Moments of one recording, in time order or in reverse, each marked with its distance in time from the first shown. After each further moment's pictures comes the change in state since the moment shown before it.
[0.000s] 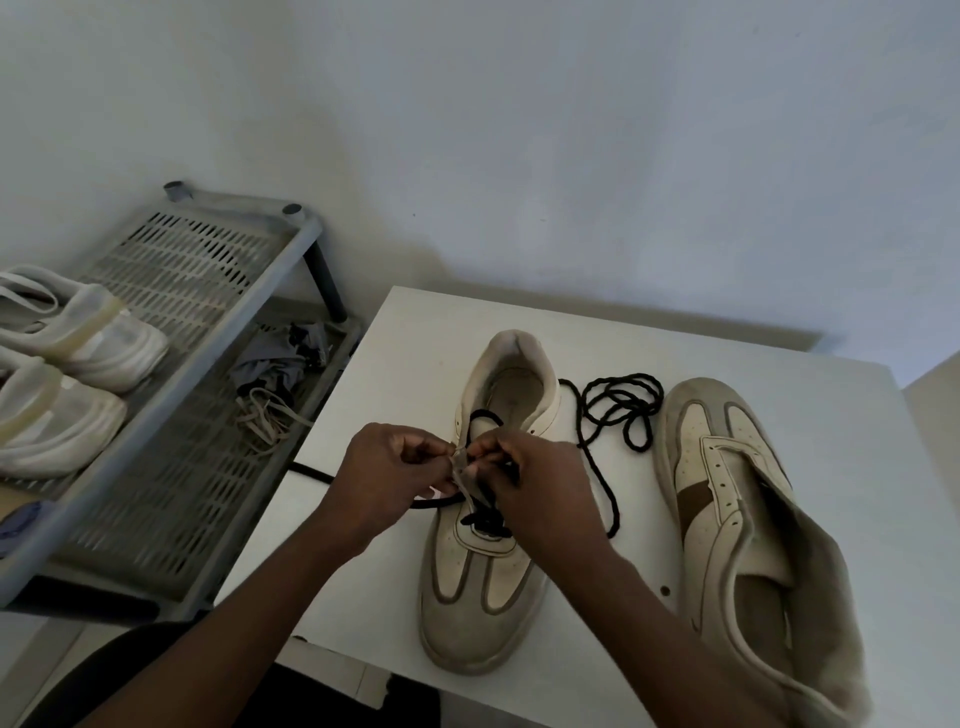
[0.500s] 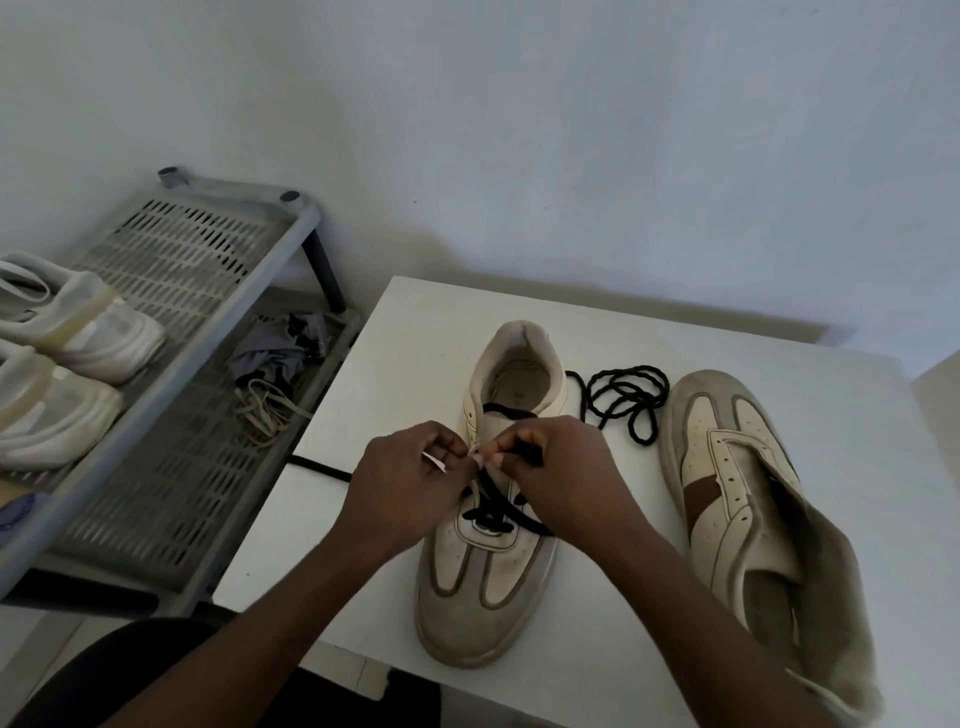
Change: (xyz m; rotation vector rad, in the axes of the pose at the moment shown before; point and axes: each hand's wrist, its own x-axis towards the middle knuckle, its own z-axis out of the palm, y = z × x) left_hand -0.006 -0.009 0.016 0.273 0.105 0.136; right_hand 0.009 -0.001 -0.019 0.000 -0.146 0.159
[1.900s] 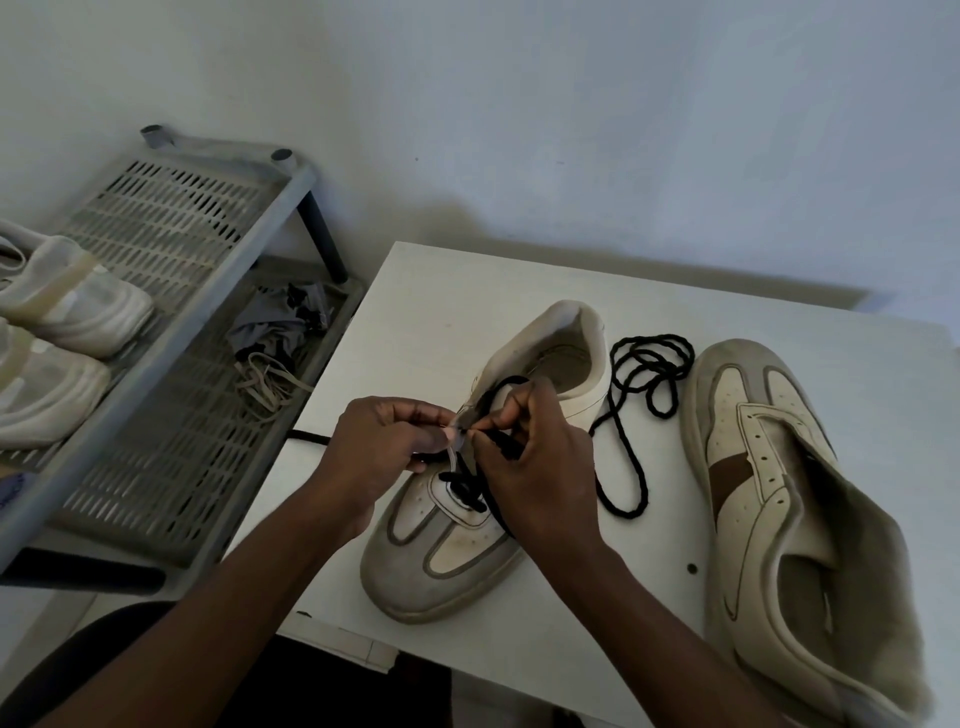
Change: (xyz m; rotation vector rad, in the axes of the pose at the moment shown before) left_hand 0.015 -0.007 -0.016 -0.417 -0.066 -0.355; right_hand -0.003 0.014 0.054 0.144 0.365 -0.157
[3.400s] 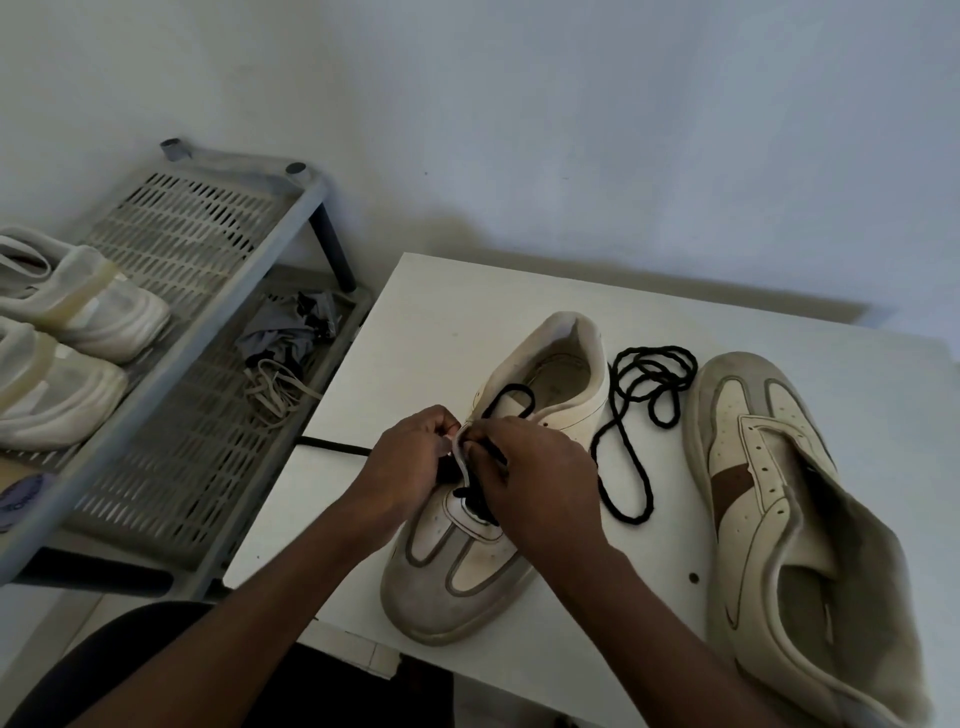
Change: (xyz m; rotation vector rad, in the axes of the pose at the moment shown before) left_hand 0.014 -0.016 0.011 0.190 -0.078 0.078; right_hand 0.004 -0.005 0.002 -0.453 -0.083 -0.229
